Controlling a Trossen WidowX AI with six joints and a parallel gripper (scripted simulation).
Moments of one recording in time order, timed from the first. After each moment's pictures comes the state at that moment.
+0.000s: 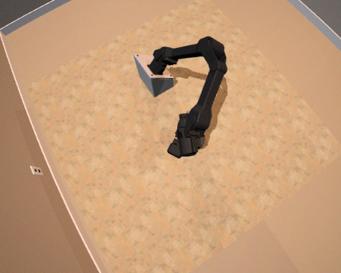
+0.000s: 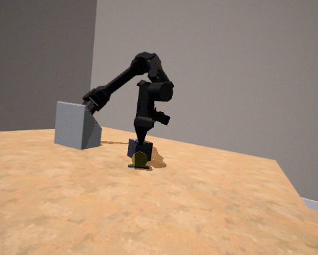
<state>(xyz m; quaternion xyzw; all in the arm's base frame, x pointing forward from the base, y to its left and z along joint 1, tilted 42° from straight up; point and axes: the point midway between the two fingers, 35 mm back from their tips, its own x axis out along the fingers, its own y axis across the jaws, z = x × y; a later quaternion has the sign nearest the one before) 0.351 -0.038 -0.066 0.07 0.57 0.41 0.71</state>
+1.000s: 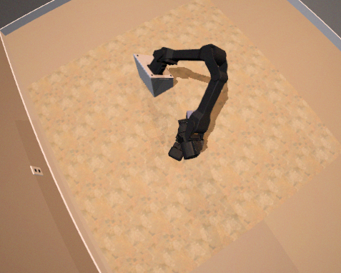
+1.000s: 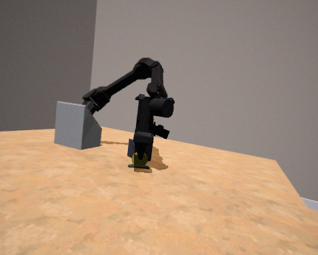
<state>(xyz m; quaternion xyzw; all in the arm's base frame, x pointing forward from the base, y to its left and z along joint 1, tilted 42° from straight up) 0.356 -0.005 -0.103 0.07 0.57 0.41 0.71</state>
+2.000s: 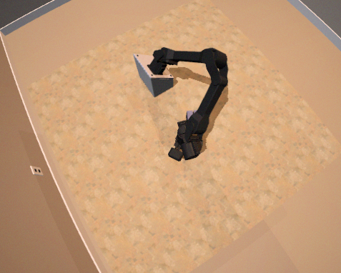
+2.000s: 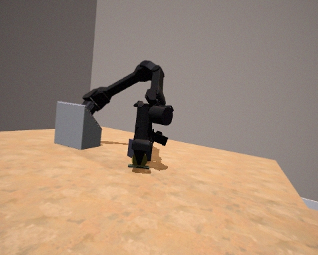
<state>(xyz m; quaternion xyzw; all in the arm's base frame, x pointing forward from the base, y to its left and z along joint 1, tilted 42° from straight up) 0.354 0.012 -0.120 0.07 0.57 0.41 0.71</state>
